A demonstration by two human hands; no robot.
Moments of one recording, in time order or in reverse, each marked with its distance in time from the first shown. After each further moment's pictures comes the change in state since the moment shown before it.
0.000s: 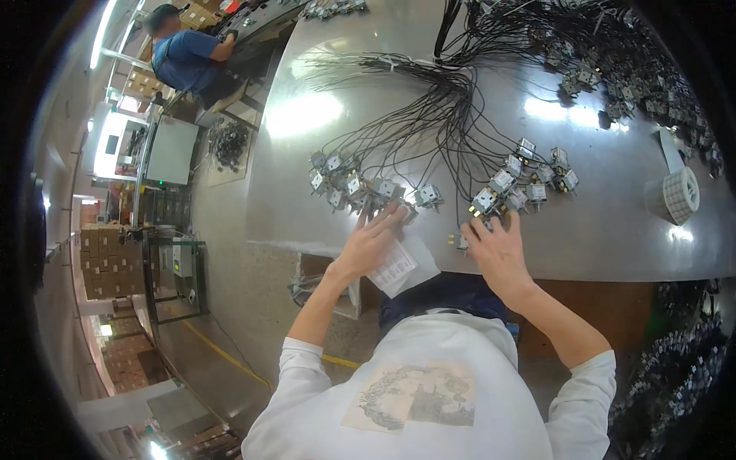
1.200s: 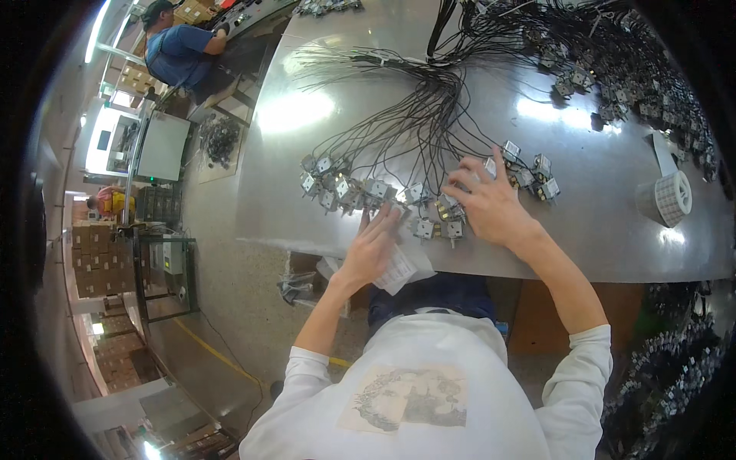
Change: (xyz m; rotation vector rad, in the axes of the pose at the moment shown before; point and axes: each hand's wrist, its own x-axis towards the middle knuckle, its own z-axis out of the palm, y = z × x) left_hand 0.005 0.032 0.024 -0.233 0.105 -0.174; right_hand 0.063 0.069 -0.013 0.178 0.200 -0.226
